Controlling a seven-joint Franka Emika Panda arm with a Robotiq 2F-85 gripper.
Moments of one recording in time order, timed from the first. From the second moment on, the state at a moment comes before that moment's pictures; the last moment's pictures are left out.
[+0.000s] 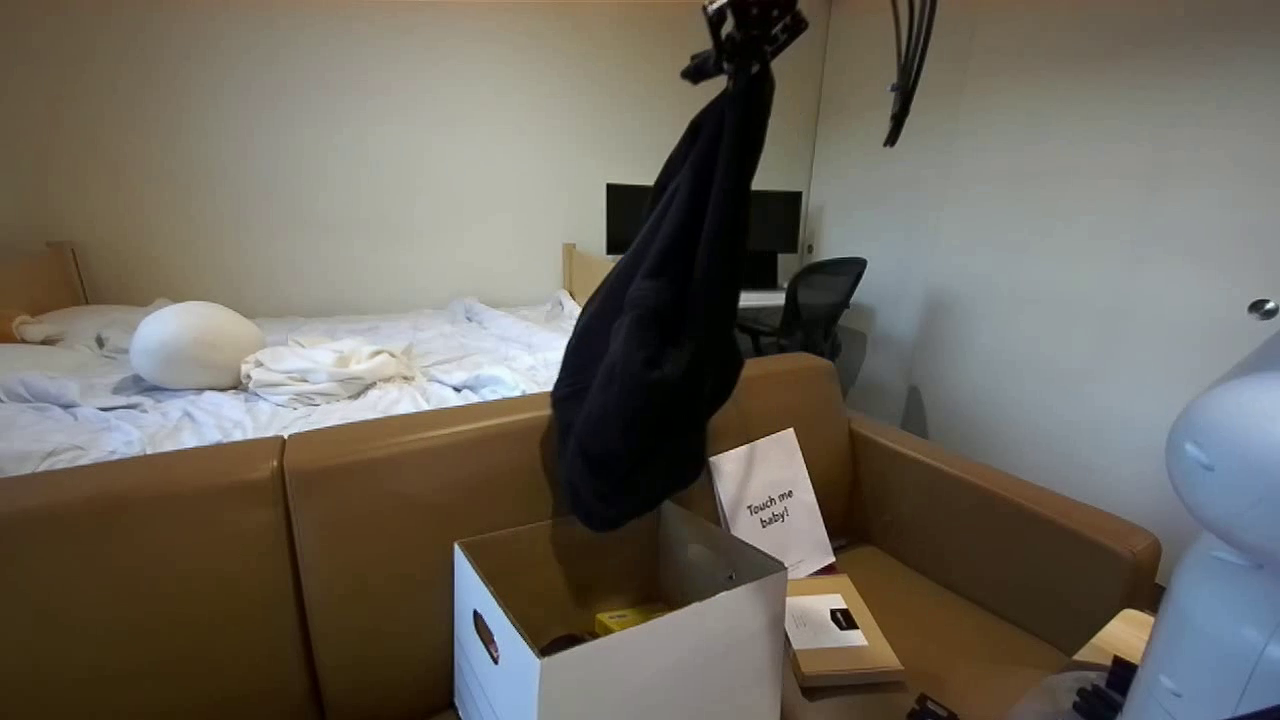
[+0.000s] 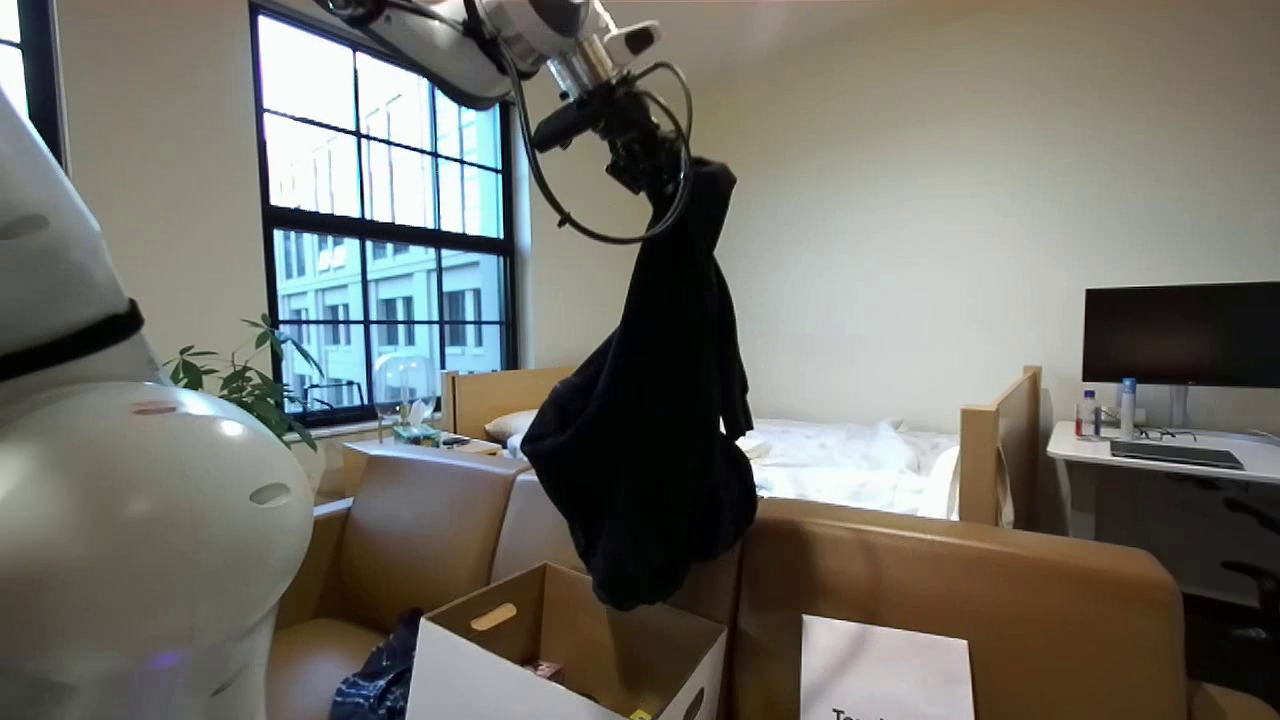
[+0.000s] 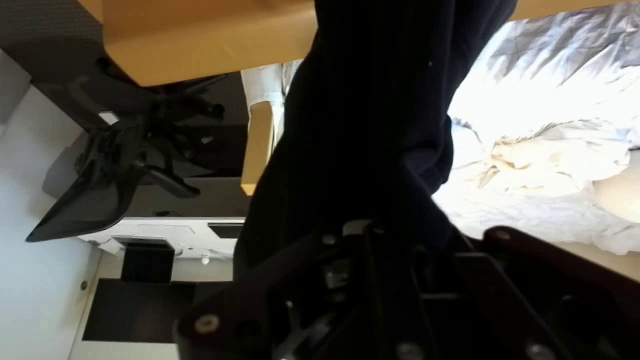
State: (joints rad) arm -0.12 -0.42 0.12 -1.99 -0.24 2.27 0.40
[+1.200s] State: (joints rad) arm 0.08 -0.25 0.16 -2.29 -0.19 2.22 0.32
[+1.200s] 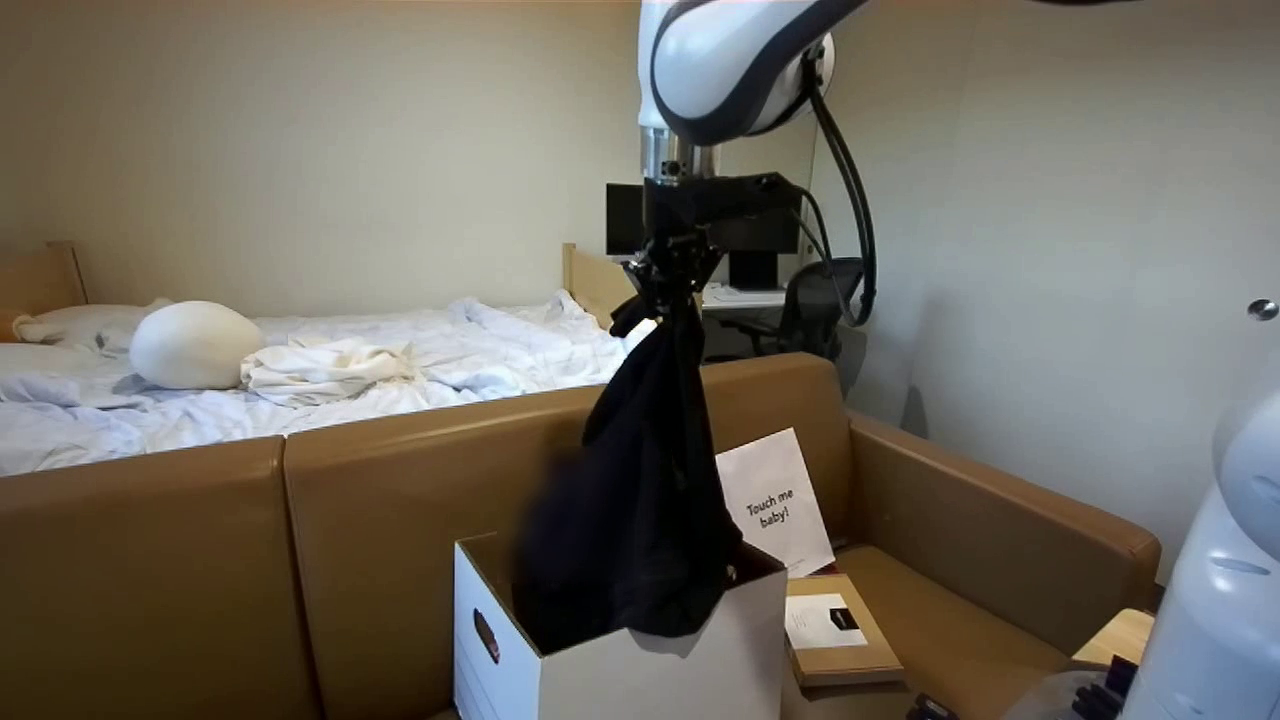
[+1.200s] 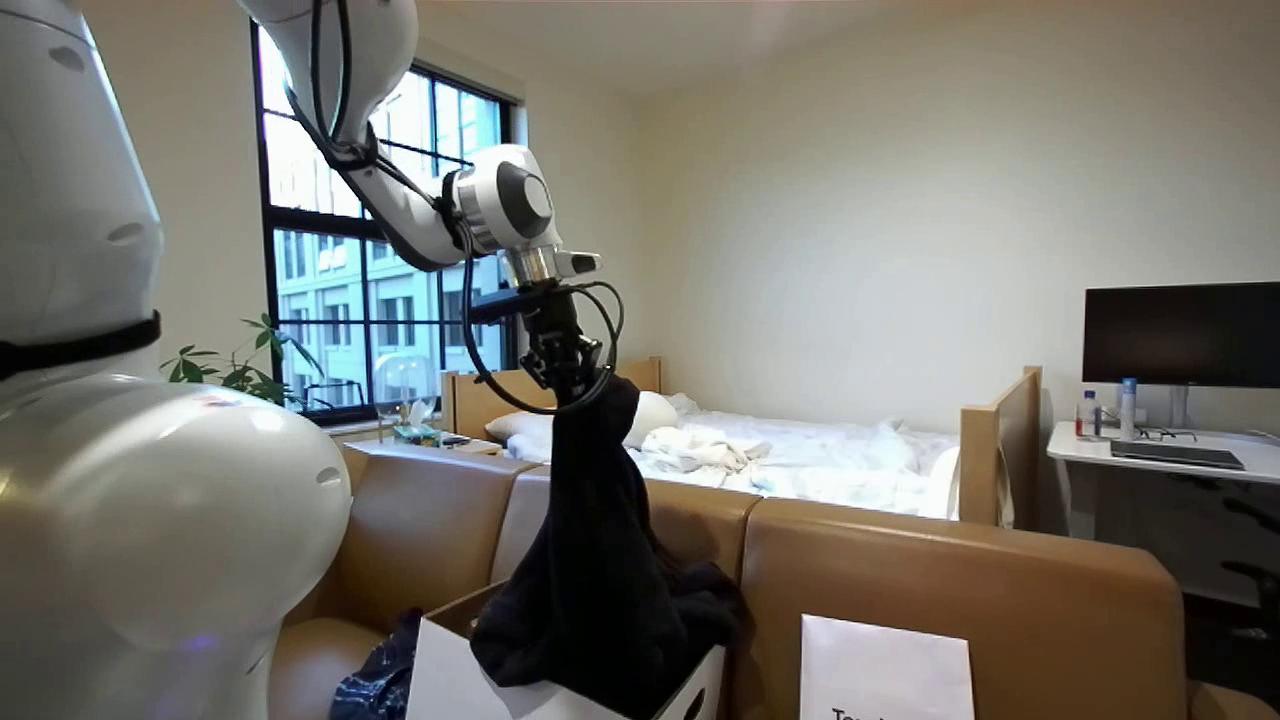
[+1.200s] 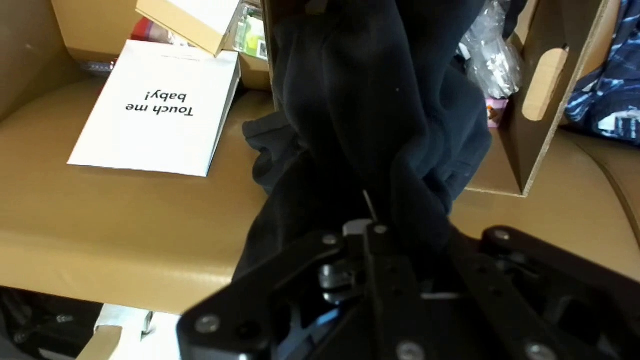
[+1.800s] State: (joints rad) arm 0.04 0.16 0.10 -2.18 -0.18 2.32 0.29
